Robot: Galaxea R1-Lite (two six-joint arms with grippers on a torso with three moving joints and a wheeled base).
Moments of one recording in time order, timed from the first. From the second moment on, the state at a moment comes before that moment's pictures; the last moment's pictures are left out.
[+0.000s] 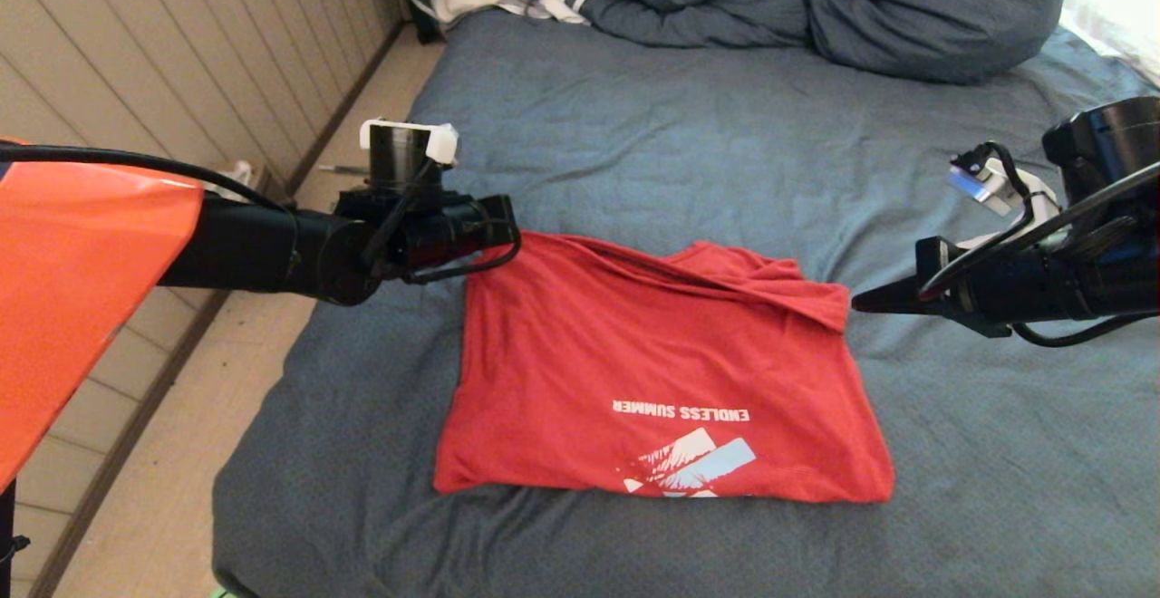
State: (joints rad) left arm -0.47 2.10 -1.55 -0.32 0.01 -0.35; right arm 0.03 1.58 -1.26 0.36 0.45 0.24
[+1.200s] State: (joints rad) left arm -0.47 1.73 -1.16 -0.33 -0.02 -0.38; right arm 0.15 1.88 -1.44 0.36 0.44 0.24
